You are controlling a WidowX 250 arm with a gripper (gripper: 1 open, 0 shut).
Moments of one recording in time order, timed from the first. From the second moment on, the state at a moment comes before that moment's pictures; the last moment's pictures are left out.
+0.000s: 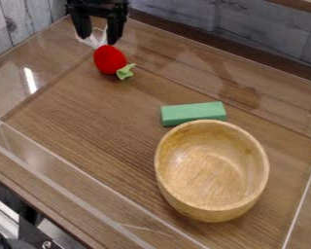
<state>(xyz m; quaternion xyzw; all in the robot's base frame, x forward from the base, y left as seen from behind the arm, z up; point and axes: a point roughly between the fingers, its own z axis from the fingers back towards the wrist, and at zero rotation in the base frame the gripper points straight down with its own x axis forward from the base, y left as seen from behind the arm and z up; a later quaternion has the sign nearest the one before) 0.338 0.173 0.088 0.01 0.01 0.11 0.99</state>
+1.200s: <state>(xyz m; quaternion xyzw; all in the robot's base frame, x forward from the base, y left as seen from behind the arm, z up) 0.360 0.186 0.078 0.01 0.00 0.15 0.99</state>
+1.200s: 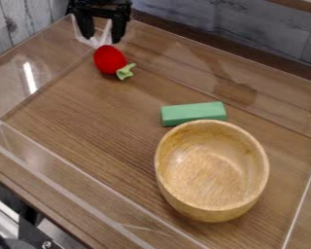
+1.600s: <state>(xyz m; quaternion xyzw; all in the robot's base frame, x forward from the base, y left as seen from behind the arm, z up) 0.370 0.175 0.079 0.01 -0.01 0.17 0.99</state>
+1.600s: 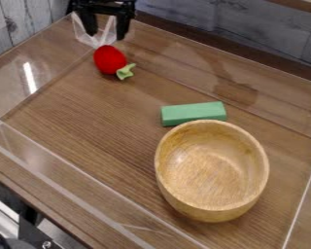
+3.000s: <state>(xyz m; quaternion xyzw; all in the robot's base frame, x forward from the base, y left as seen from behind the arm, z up) 0.367 0.137 0.052 0.04 0.02 0.19 0.98</state>
